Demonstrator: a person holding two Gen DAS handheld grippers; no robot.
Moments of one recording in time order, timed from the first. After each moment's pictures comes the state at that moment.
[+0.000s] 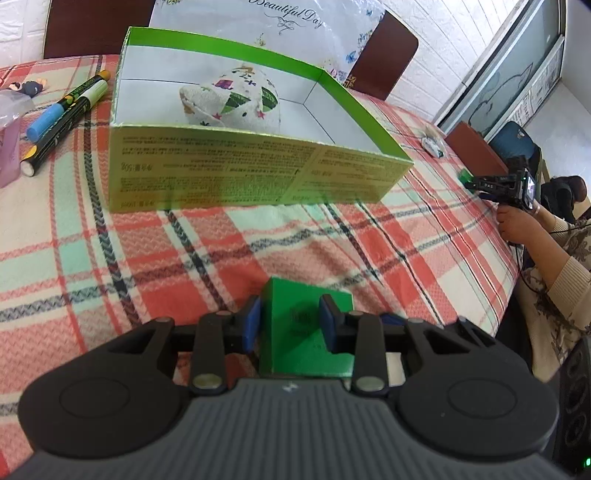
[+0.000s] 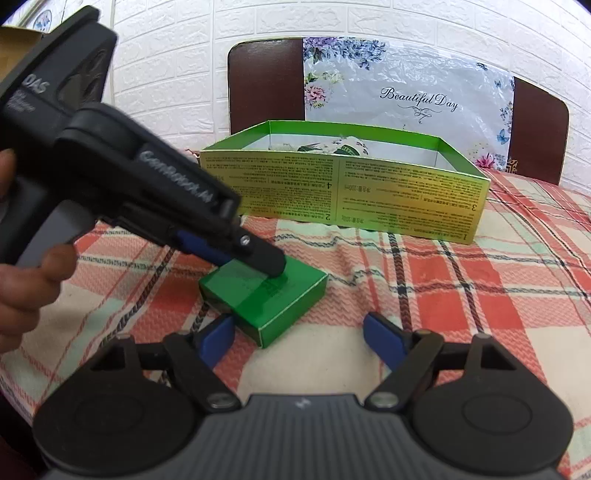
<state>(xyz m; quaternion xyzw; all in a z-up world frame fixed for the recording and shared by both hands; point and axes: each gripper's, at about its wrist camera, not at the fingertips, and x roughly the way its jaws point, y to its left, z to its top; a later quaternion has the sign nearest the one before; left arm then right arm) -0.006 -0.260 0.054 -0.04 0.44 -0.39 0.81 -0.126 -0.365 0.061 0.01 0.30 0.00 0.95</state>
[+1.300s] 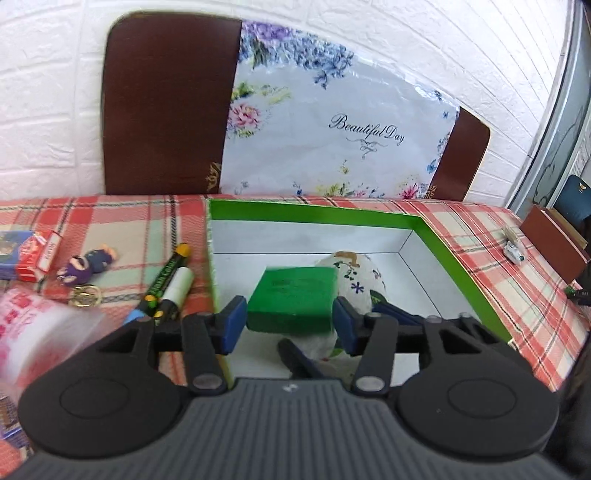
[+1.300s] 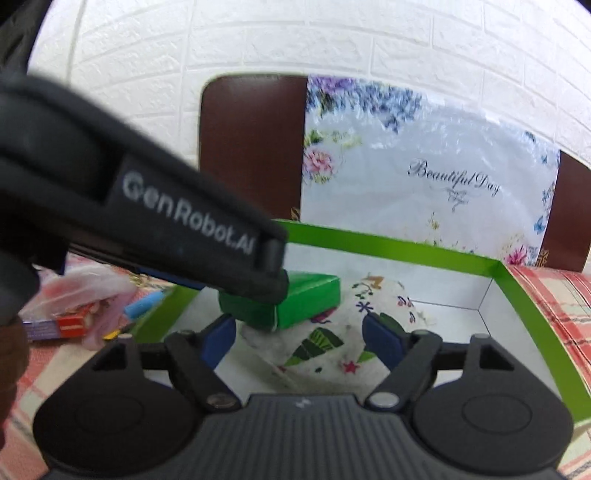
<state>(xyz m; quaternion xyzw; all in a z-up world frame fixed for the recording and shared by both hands) 0.092 -0.260 0.123 -0.02 0.32 -0.28 0.91 0.043 -0.342 0.106 -0.03 0.23 -0.03 0.97</state>
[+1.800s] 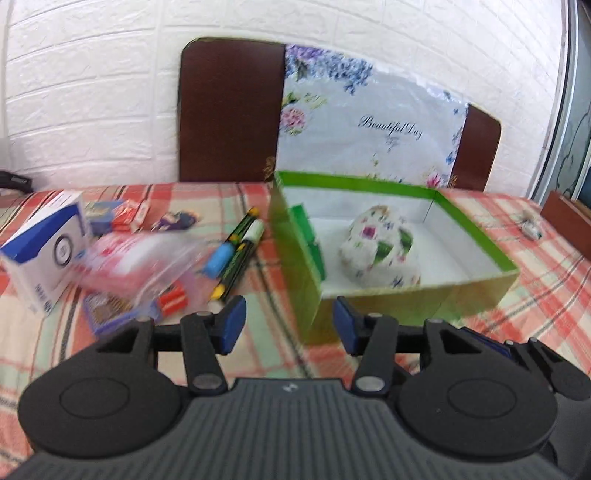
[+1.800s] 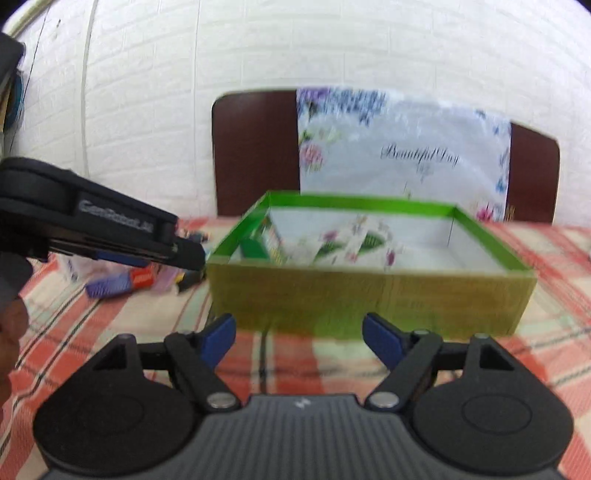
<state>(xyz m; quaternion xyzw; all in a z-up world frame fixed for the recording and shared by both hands) 0.013 -0.201 0.106 0.01 0.30 -0.21 0.93 -0.061 -0.317 0.093 0.03 0.24 -0.05 0.97</state>
